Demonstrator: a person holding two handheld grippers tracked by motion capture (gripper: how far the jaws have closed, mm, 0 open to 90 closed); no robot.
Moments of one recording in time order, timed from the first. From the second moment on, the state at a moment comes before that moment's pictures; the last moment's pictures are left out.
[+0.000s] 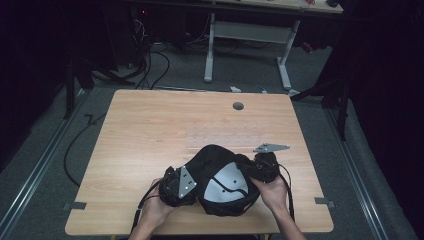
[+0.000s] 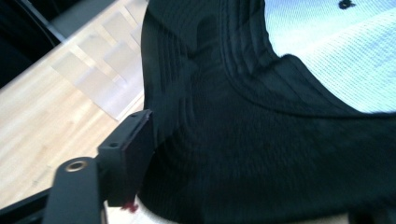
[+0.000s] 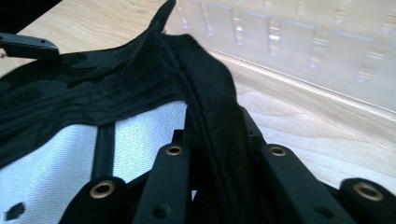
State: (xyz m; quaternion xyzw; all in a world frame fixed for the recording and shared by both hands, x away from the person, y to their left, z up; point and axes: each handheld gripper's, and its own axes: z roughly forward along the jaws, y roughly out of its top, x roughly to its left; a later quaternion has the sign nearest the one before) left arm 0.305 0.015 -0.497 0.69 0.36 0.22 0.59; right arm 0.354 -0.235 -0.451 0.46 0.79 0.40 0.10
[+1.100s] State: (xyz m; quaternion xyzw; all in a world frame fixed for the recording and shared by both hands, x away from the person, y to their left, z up) left arm 0.297 0.040 -0.479 0.73 0.31 0.19 0.57; right arm 0.363 -0.235 -0.451 0.45 0.76 0.47 0.06
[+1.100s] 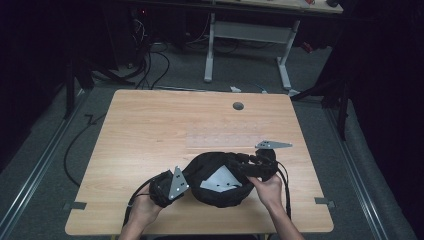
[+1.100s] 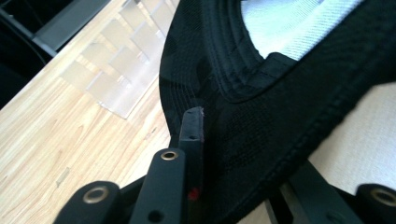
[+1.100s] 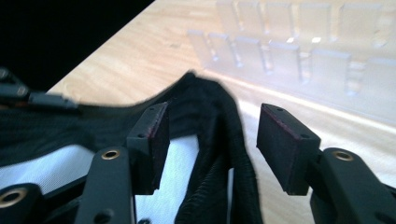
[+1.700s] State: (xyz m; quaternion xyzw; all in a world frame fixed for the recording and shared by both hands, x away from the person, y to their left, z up) left arm 0.277 0.036 -0.475 0.78 0.25 0.13 0.56; right arm 0.389 -0.254 -0.439 0.49 0.70 0.51 0.08
